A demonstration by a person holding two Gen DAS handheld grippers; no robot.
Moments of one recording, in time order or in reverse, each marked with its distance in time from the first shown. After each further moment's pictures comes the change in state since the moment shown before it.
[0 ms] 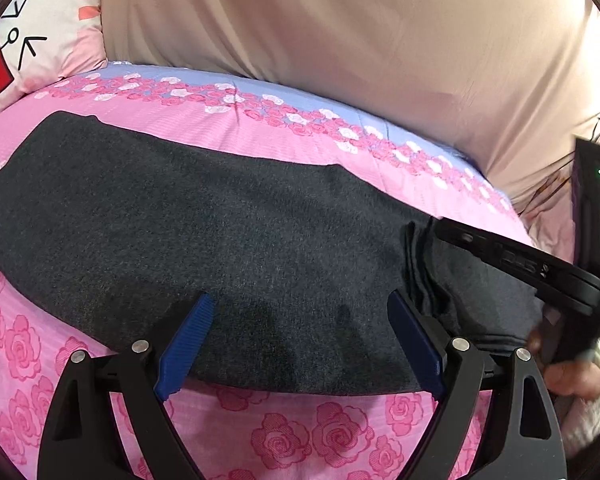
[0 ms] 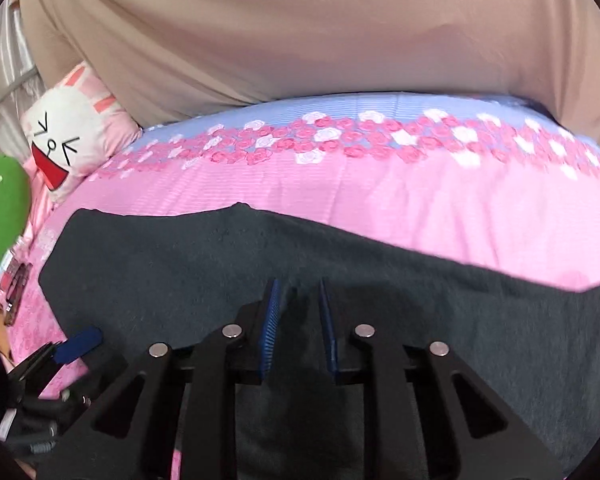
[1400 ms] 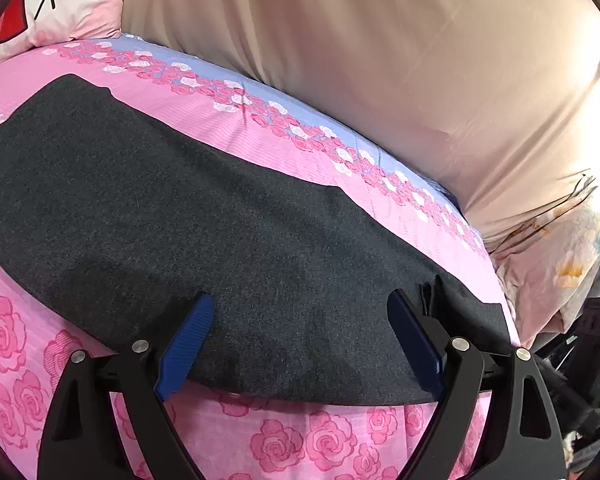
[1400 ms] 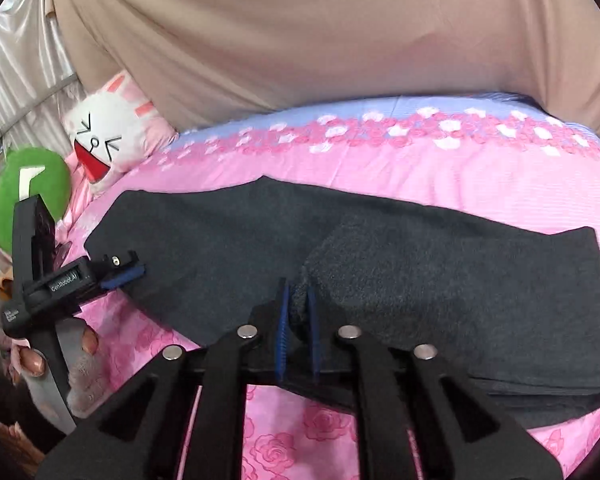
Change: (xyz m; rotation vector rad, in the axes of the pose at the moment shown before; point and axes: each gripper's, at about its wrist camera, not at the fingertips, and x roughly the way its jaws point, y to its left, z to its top) left arm -0.008 0.029 0.004 -0.163 -0.036 -0.138; right arm -0.074 -0.017 -0.077 -0.036 -0.027 0.096
